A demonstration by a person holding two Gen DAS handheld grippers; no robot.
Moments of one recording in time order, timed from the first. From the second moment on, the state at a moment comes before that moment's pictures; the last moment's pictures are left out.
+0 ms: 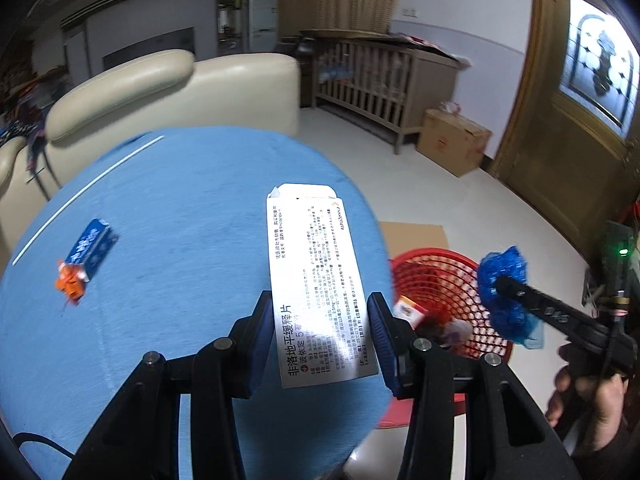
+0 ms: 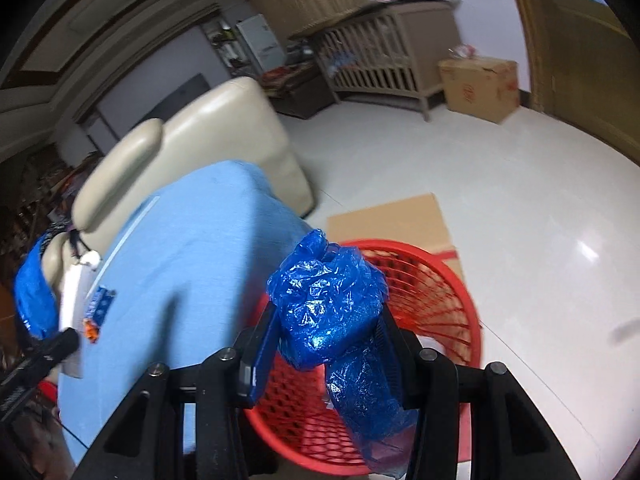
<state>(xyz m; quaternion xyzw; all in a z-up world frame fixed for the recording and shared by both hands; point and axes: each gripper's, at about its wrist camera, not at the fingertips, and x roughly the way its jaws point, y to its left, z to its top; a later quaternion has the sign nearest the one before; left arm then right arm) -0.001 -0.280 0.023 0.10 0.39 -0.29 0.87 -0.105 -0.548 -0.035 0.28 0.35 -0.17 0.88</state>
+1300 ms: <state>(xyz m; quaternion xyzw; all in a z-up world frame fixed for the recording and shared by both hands) -0.020 -0.369 -0.008 0.17 0.41 -0.34 0.83 -0.116 -0.580 -0.064 0.27 0.38 -0.20 0.86</state>
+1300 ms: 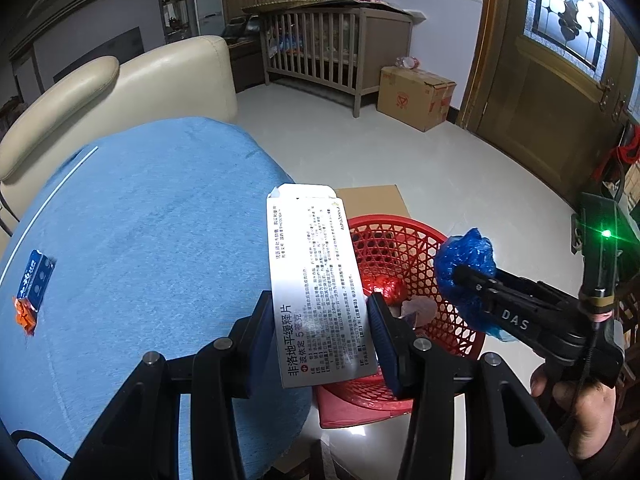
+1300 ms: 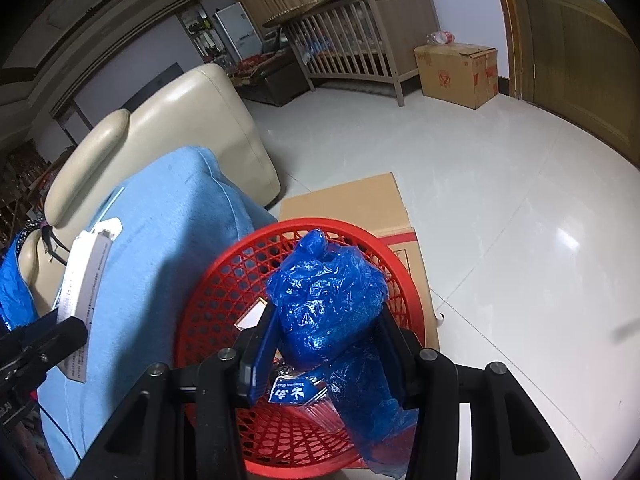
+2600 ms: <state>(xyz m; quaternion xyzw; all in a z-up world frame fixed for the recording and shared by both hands) -0.023 -0.411 -0.025 0.23 0.42 -0.37 0.79 -0.150 -0.605 0.024 0.31 0.25 -0.25 0.88</state>
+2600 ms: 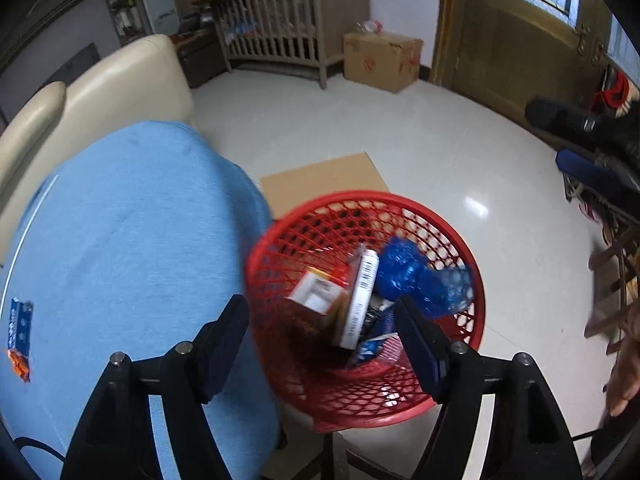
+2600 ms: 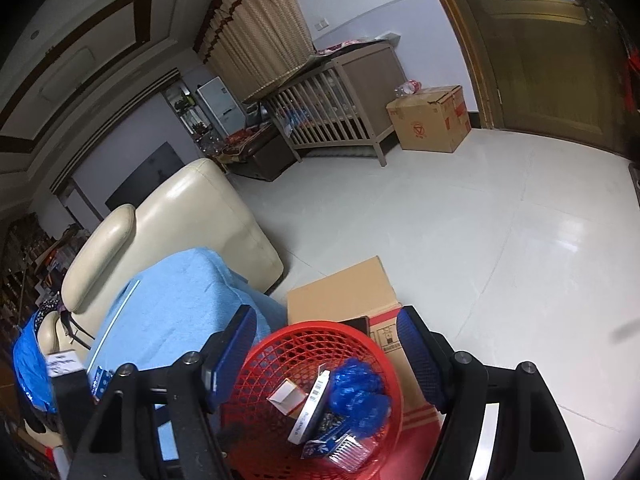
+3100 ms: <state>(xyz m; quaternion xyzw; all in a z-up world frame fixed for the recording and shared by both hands) 0.076 -0.198 0.008 0.13 0.42 -0.23 0.87 -0.057 -0.510 0.011 0.25 0.32 -0.15 0.90</state>
